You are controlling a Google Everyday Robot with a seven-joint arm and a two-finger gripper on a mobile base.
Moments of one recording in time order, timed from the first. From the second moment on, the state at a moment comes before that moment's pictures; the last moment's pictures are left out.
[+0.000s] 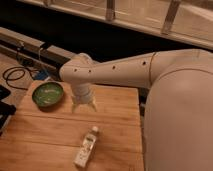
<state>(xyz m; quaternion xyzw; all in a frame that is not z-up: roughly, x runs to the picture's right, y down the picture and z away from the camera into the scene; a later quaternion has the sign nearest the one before) -0.103 0.100 0.703 -0.26 0.23 0.64 0.68</state>
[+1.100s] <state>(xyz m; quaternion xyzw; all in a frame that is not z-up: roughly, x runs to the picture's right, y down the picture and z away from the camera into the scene) -0.077 0.161 0.727 -0.26 0.23 0.66 0.66</state>
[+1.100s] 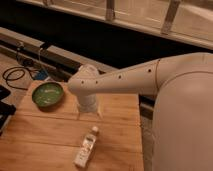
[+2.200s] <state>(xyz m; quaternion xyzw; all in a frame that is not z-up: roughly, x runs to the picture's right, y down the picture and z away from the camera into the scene) -0.092 0.244 0.716 -0.29 0.21 0.67 0.66</state>
